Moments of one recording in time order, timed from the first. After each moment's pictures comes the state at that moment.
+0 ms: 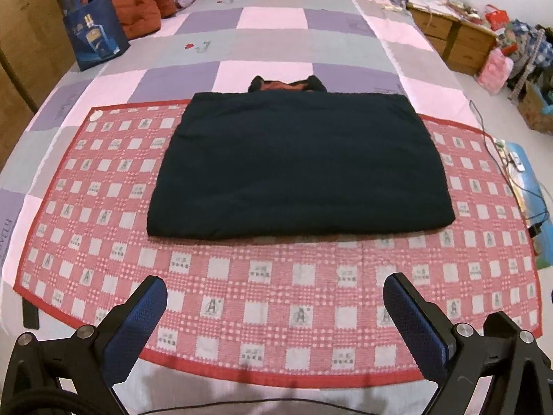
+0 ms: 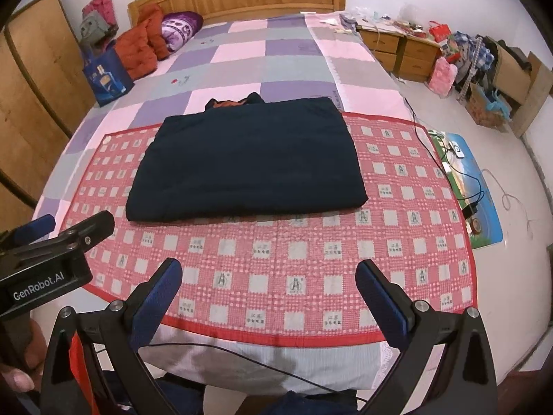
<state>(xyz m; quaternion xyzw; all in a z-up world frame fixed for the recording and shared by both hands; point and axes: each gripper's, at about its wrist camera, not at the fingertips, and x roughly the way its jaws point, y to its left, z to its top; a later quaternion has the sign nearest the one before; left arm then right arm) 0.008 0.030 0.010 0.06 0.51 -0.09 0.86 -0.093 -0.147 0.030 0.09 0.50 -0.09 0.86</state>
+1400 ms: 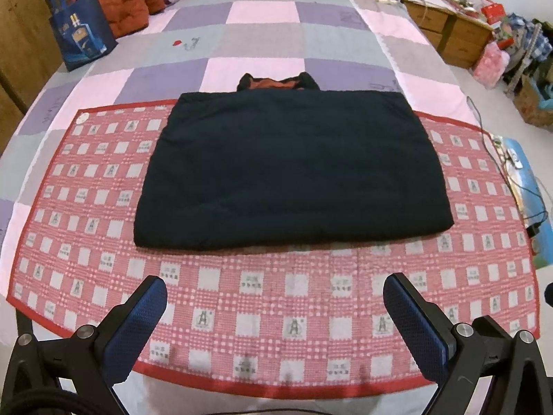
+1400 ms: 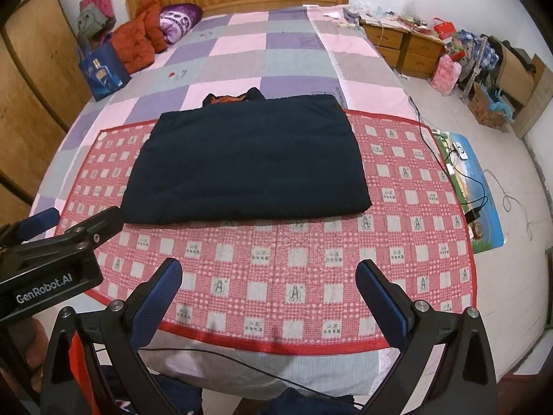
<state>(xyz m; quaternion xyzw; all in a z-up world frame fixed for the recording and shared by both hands) 0.032 0.019 -0.004 0.06 0.51 -0.10 0.85 -0.063 -0.141 0.020 0.09 0.51 -0.09 0.85</state>
